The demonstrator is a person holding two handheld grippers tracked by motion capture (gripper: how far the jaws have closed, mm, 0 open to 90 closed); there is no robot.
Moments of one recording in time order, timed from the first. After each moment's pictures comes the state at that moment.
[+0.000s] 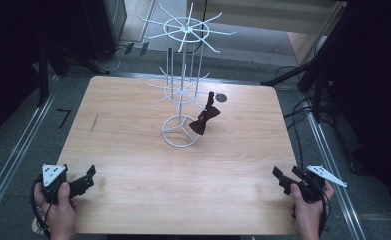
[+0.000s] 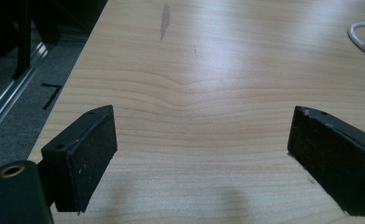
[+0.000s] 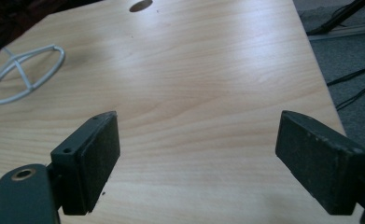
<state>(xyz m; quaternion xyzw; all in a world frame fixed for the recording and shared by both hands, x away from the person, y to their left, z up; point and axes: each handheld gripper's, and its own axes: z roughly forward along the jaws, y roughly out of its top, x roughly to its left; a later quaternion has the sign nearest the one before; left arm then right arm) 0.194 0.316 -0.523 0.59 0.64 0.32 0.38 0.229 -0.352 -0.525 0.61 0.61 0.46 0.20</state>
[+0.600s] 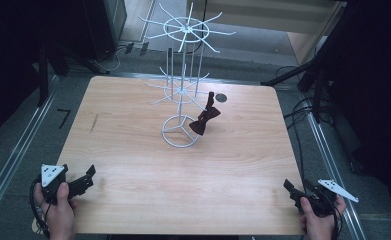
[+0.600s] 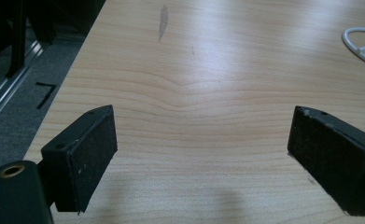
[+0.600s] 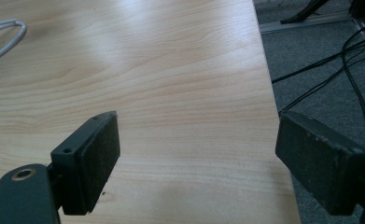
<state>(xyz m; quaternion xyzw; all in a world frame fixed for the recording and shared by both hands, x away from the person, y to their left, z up) 0.193 0.318 -0.523 0.59 0.63 0.31 0.39 0.202 -0.385 -0.550 0.63 0.61 0.44 0.21</state>
